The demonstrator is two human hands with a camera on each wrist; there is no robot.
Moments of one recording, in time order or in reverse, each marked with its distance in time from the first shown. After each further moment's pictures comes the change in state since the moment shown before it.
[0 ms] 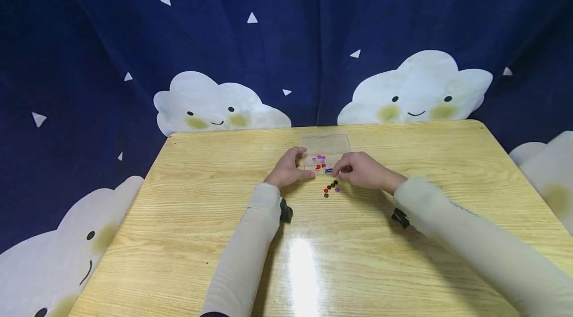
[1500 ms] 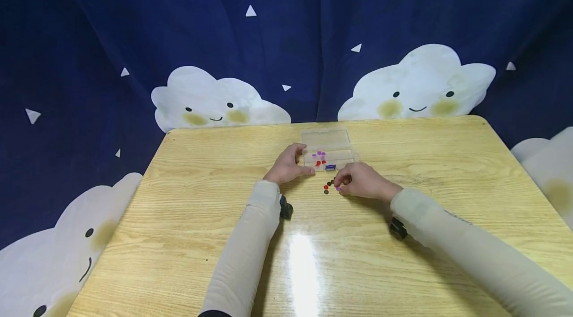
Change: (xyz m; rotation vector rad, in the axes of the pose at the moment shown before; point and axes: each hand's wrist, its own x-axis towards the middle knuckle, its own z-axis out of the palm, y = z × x) left_hand -0.001 0.002 0.001 -0.006 0.007 -0.011; right_hand -0.012 0.018 0.033 -0.013 -0.036 0.073
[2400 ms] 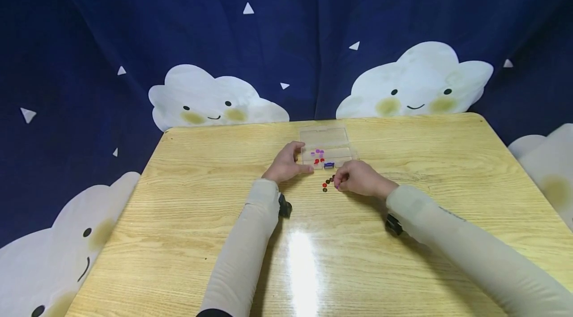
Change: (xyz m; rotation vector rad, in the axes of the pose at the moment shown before) left_hand -0.001 0.002 0.000 -0.003 0.004 -0.002; right_hand 0.000 -0.007 -0.003 0.031 -0.033 0.069
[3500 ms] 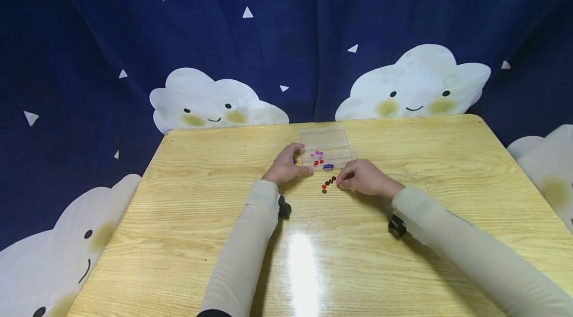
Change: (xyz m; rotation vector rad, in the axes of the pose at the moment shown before) left_hand 0.001 -0.001 0.000 0.013 -0.013 0.006; right_hand -0.006 0.010 -0.005 0.062 0.061 -0.003
